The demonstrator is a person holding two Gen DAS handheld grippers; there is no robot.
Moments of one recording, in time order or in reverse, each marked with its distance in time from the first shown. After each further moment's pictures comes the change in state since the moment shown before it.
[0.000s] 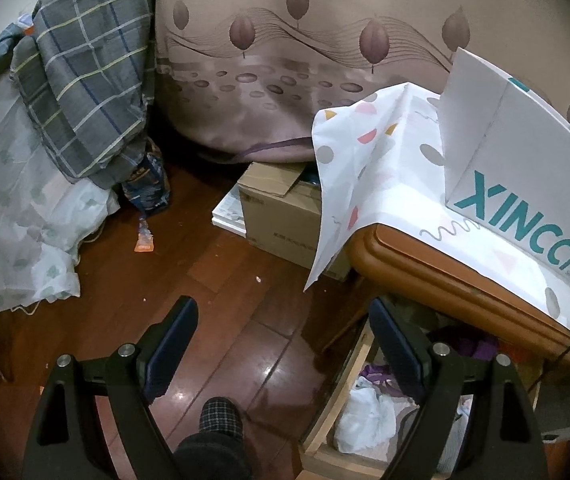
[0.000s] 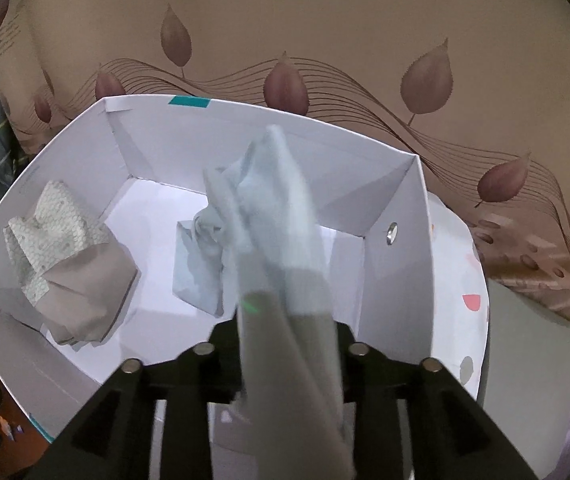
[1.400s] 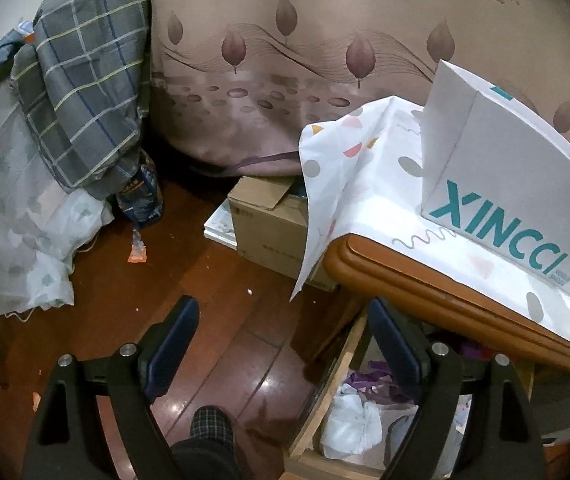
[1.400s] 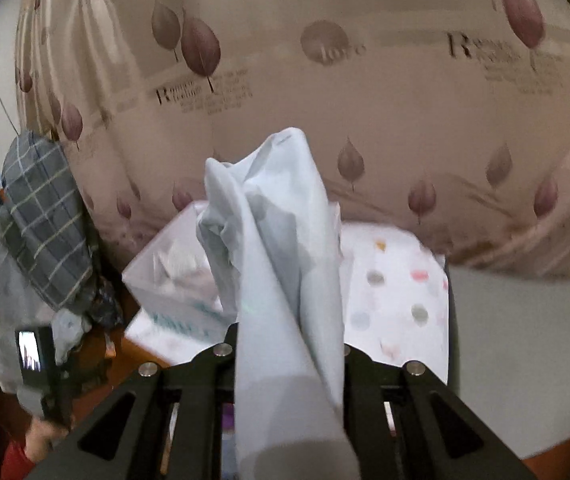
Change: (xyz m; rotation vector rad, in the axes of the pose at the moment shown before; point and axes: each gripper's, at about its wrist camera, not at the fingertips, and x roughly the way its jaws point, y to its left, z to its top) left arm -0.011 -0.009 -0.001 -0.002 -0.057 -0.016; right arm -0.213 -0.055 -0.116 0.160 -0.383 0.175
